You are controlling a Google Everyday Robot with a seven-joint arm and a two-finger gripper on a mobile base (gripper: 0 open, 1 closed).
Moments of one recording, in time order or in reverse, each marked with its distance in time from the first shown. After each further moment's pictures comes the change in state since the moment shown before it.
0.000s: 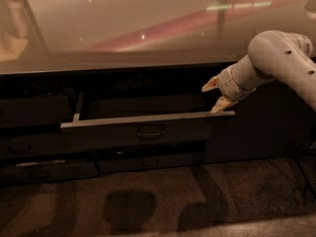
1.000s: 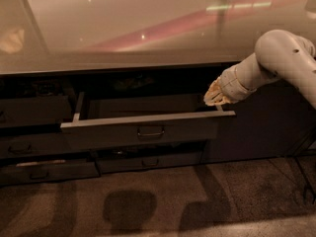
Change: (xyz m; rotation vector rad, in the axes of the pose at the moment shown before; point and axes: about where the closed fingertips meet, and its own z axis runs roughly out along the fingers) arm -0.003 0.000 0.005 0.002 -0.104 -0.007
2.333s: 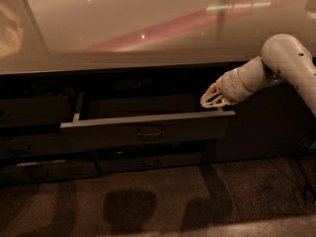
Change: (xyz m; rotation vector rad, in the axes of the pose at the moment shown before) arm -0.002 0.001 0.016 0.018 -0.206 -0.085
